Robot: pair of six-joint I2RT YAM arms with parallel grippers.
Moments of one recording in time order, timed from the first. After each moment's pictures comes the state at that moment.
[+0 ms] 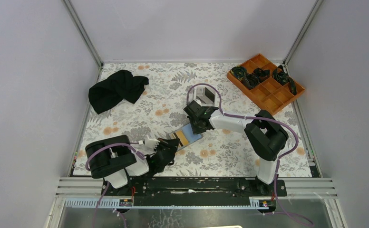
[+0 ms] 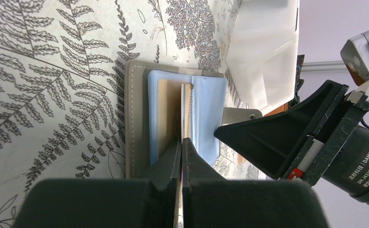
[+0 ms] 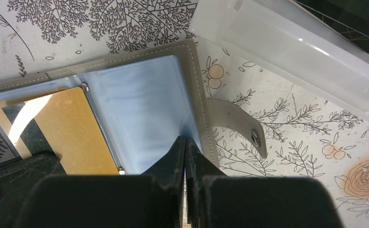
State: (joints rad) left arm -1.10 1.62 0.16 0.88 -0.82 -1.66; right arm 0.84 1.86 1.18 -0.46 0.17 0.47
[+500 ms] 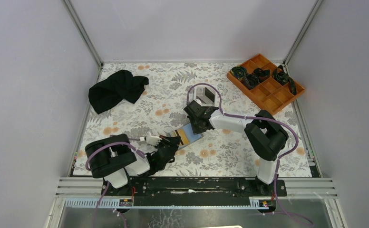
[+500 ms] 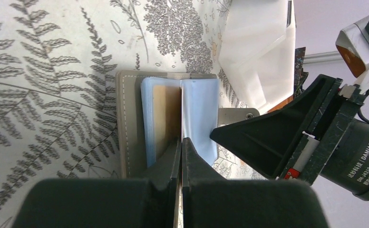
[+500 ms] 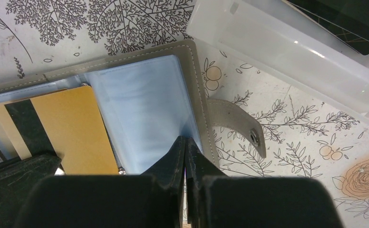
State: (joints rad) left arm -1.08 1.62 0.18 0.91 -0.80 -1.54; right arm 0.84 1.86 1.17 -0.46 0.17 0.47
